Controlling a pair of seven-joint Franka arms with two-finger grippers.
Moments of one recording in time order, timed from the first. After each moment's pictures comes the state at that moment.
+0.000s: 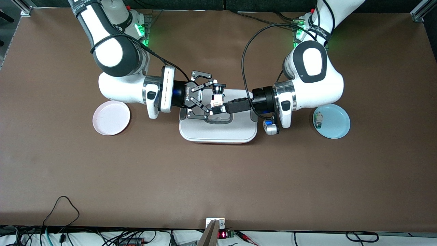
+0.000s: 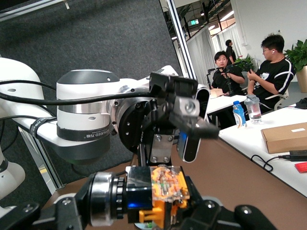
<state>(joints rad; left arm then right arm) -0.27 0.39 -0.26 -1.61 -1.60 2.27 -0.05 0.34 0.38 0.21 -1.67 1.74 2.18 -1.77</state>
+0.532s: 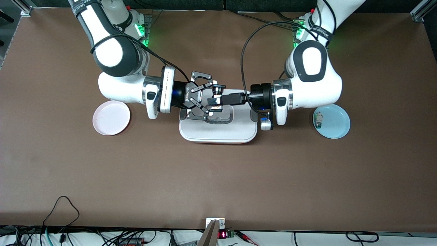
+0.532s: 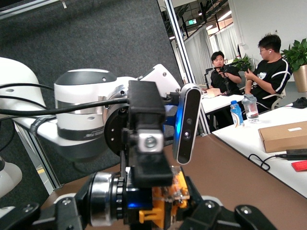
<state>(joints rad) -0.24 0.39 -0.26 -1.62 -1.51 2.12 -0.01 0.34 0.38 0.21 -1.67 1.74 2.19 -1.77</state>
